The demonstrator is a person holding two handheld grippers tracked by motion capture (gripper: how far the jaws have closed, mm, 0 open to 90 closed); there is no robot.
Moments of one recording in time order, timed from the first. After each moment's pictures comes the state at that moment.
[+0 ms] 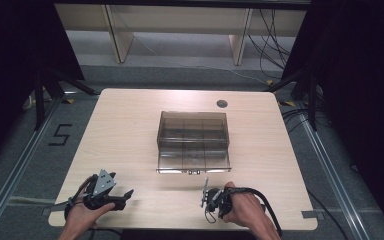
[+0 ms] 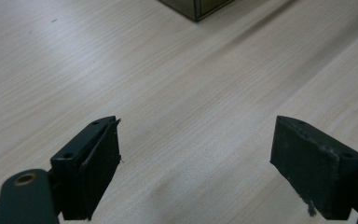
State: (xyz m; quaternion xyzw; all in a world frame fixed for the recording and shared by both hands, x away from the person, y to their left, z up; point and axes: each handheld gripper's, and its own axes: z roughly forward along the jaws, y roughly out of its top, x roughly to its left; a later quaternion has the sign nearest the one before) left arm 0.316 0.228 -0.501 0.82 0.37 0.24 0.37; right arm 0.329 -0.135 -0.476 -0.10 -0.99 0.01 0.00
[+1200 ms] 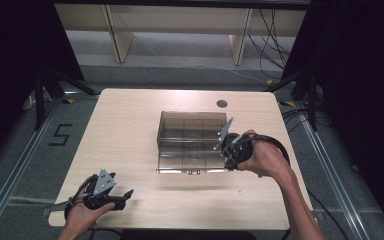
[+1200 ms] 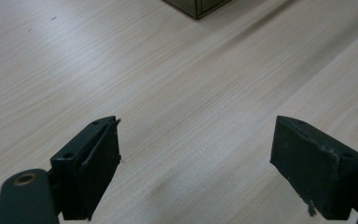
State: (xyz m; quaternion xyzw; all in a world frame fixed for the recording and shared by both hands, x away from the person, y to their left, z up) left arm 0.316 0.228 -0.502 0.82 0.37 0.24 0.37; right arm 0.400 -0.163 -0.342 -0.16 -0.98 -0.09 -0.05
